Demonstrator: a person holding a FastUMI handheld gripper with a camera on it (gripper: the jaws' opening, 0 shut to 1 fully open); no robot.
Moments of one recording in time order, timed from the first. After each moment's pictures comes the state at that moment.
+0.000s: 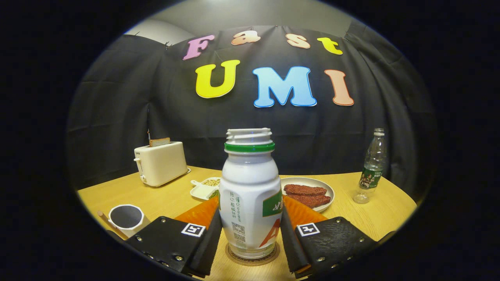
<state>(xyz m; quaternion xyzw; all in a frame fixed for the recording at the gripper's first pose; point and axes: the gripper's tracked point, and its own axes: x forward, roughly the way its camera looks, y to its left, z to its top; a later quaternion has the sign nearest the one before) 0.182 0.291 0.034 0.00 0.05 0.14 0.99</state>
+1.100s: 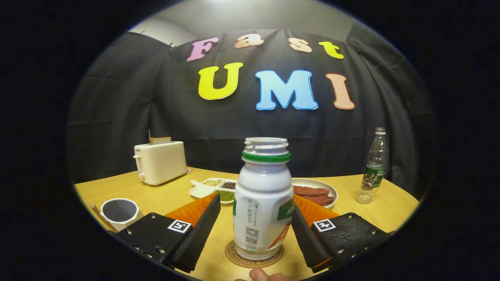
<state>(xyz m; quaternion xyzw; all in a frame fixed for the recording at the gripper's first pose) 0.180 0.292 0.037 0.00 0.02 0.13 0.99</state>
